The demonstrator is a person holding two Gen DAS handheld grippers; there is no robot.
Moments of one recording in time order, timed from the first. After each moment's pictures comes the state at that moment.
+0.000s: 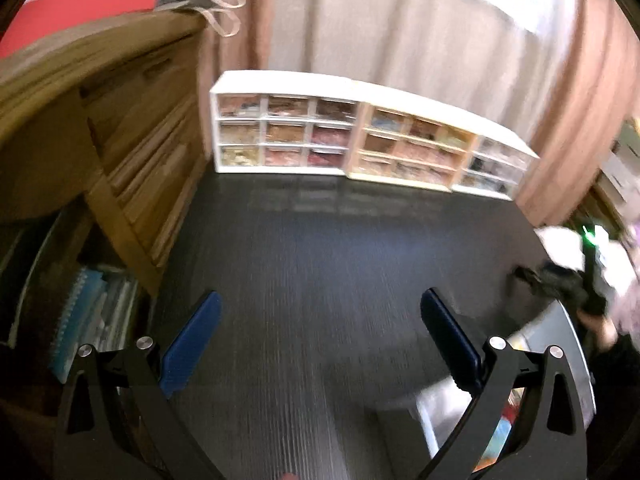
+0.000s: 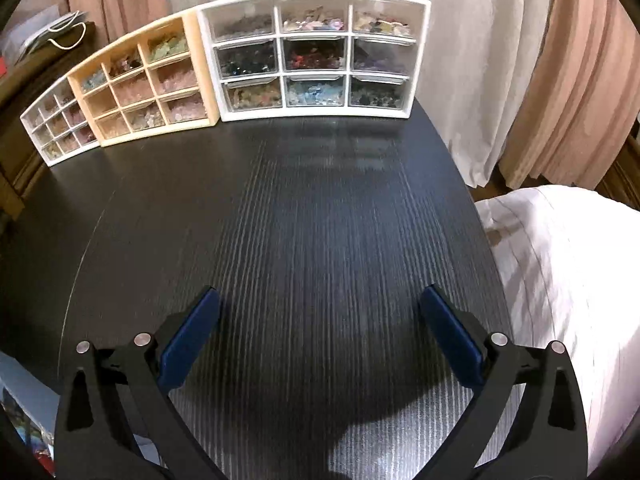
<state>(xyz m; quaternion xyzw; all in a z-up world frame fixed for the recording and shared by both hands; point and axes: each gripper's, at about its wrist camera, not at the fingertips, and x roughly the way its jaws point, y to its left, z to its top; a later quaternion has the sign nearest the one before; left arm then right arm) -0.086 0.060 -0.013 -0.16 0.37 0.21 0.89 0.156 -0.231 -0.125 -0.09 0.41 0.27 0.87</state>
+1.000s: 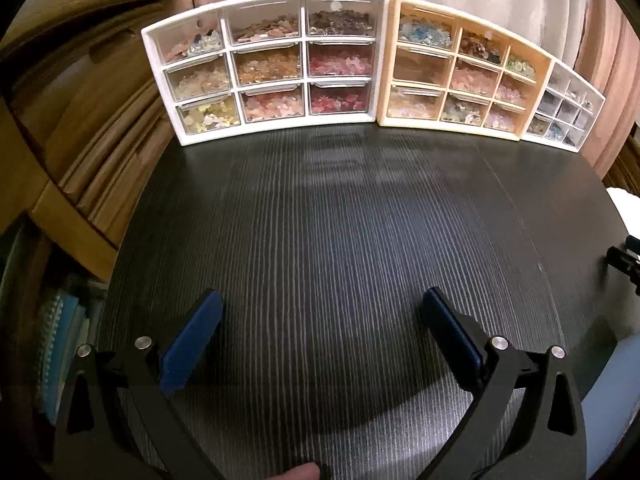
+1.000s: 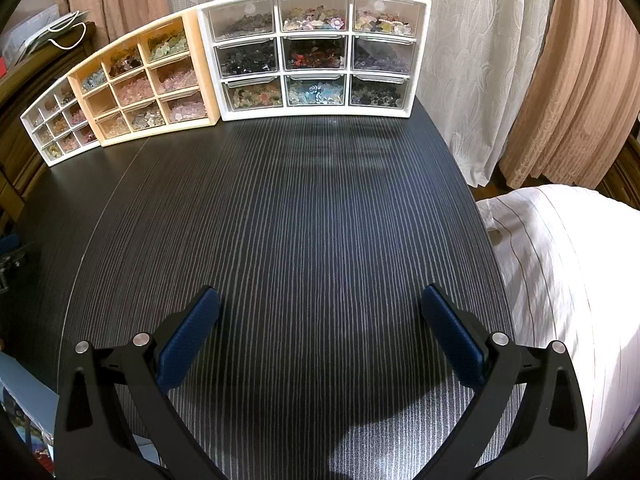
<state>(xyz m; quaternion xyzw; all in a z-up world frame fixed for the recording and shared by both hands) -0.001 0.086 -0.093 -0.10 0.45 0.22 0.86 0.158 -0.229 -0.125 -0.10 0.41 0.27 0.87</state>
